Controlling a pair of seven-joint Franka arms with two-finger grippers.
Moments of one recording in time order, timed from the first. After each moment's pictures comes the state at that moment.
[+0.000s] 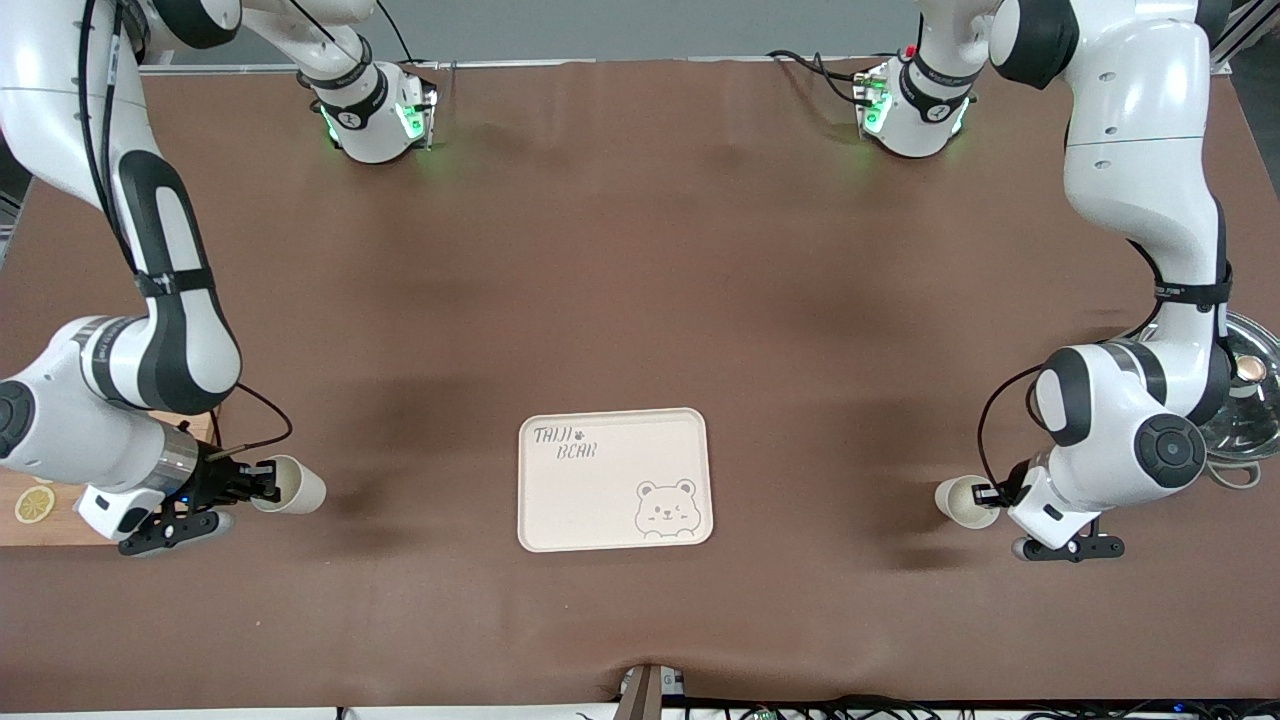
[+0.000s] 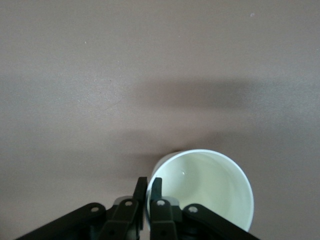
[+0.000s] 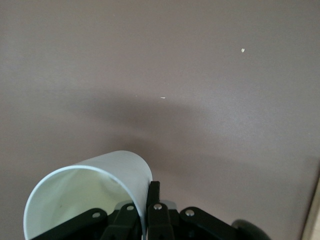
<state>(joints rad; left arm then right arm) -0.11 0.78 0.12 -1.40 -0.12 2.20 0.00 -0.07 0.67 0.03 -1.47 0.15 2.20 -0.38</state>
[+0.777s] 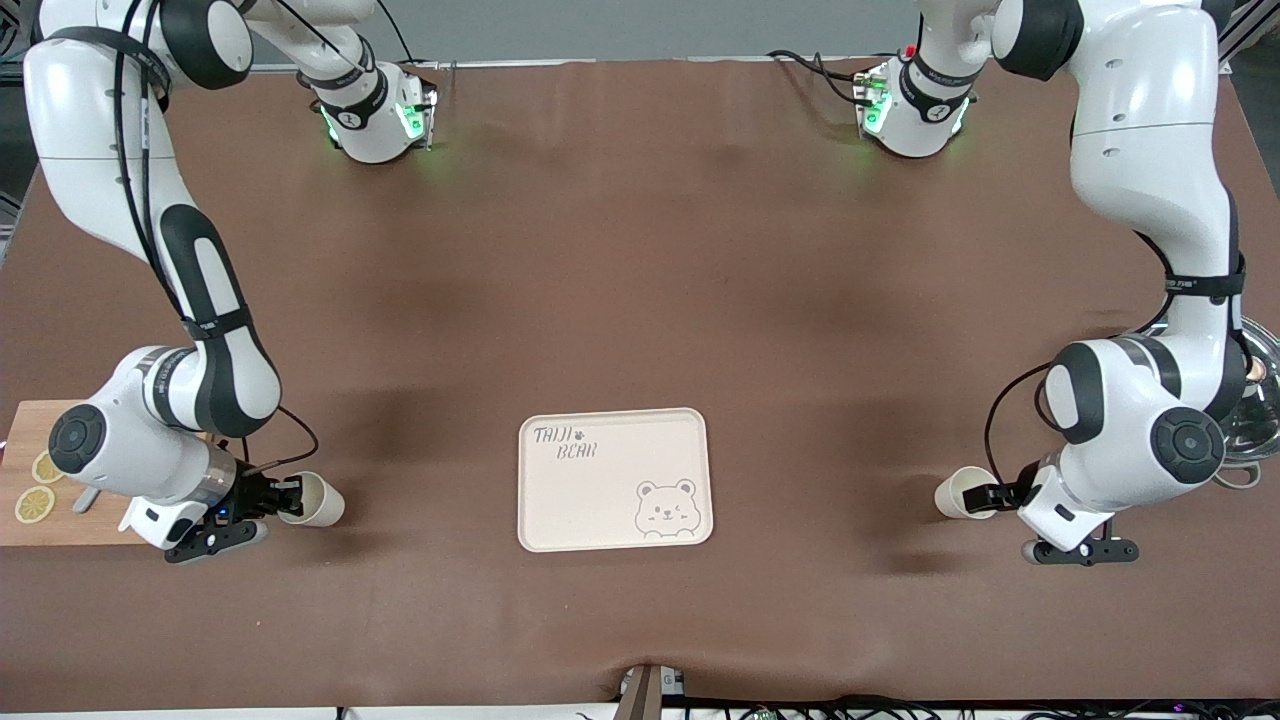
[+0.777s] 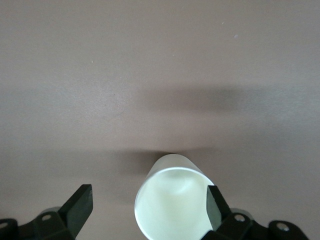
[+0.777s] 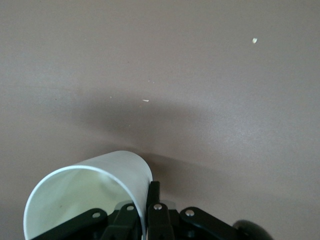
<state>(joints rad) -0.11 0.75 0.12 -1.38 -0.12 2.18 0.02 -0.08 0.77 0.03 -1.48 0.15 2.35 -0.43</state>
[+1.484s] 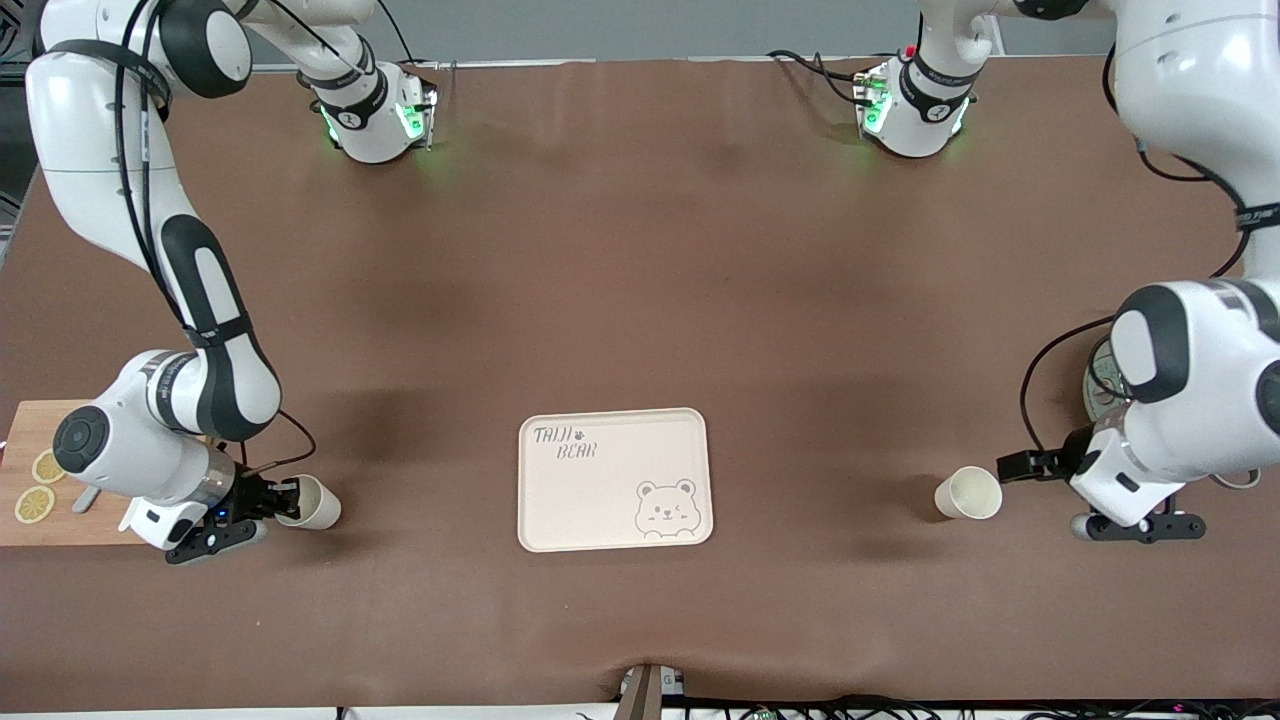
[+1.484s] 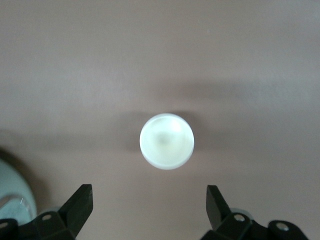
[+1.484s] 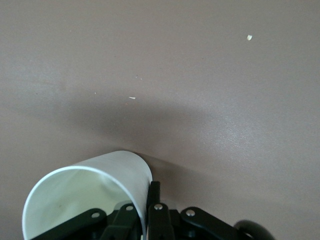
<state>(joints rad) -0.11 0.55 0.13 -1.37 -0.12 1.90 0.02 -0.09 0.80 0.03 -1.48 0.15 2.38 -0.48</state>
